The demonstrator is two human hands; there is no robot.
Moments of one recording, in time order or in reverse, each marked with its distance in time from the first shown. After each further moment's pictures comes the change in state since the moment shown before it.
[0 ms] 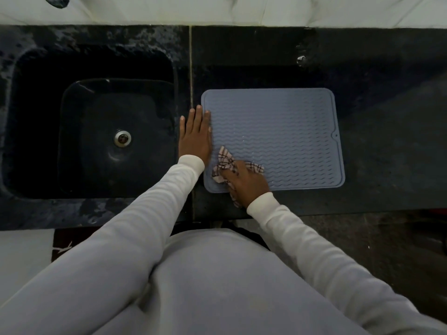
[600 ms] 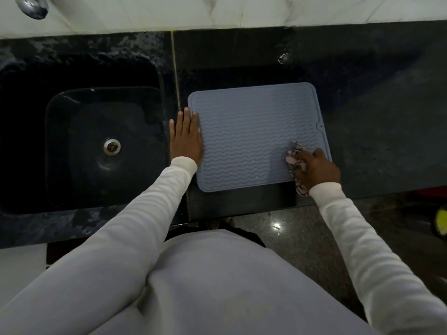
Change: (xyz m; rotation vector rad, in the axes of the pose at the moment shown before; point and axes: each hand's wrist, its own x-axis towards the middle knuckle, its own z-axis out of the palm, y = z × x) left_hand 0.000 0.000 0.002 -0.022 0.012 0.005; right_hand -0.063 0.132 -0.065 -0.035 -0.065 0.641
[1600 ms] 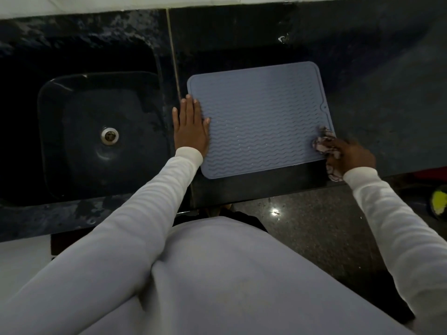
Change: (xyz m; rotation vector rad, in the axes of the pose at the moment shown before) left_hand -0.010 0.006 0.004 0.048 -0.019 0.007; right_hand -0.001 0.073 -0.007 -0.033 -0.058 0.090
